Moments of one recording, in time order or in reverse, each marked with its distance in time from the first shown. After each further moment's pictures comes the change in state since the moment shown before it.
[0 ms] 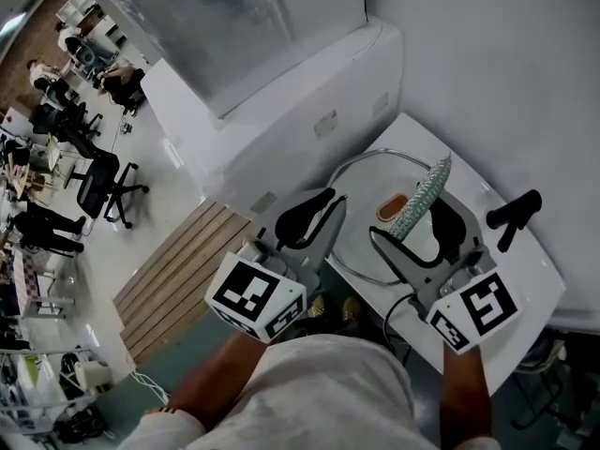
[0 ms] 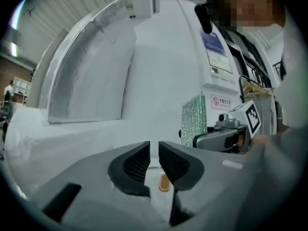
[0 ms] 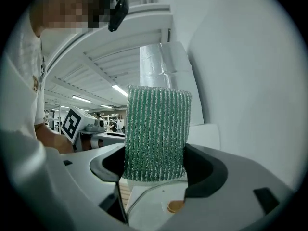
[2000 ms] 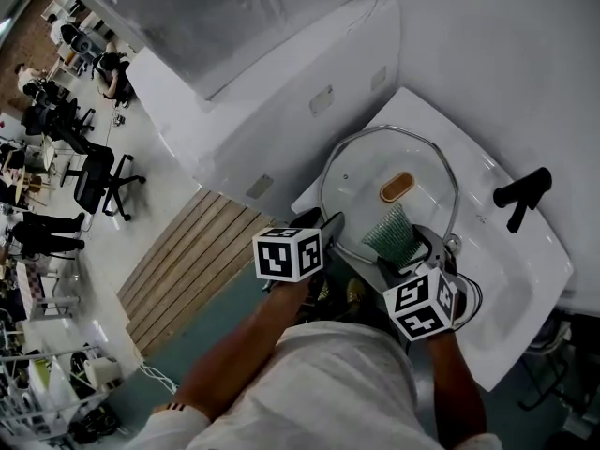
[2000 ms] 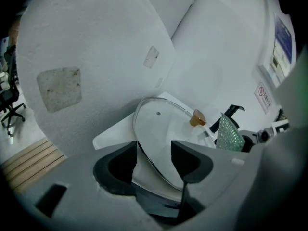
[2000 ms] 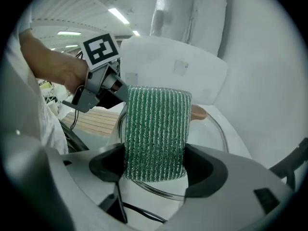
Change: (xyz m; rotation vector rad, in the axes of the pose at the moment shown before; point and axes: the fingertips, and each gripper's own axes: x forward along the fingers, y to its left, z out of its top) left arm 0.006 0.043 -0.225 -0.506 0.544 0.193; right arm -0.026 0.010 -0.219 -0.224 0.790 -0.134
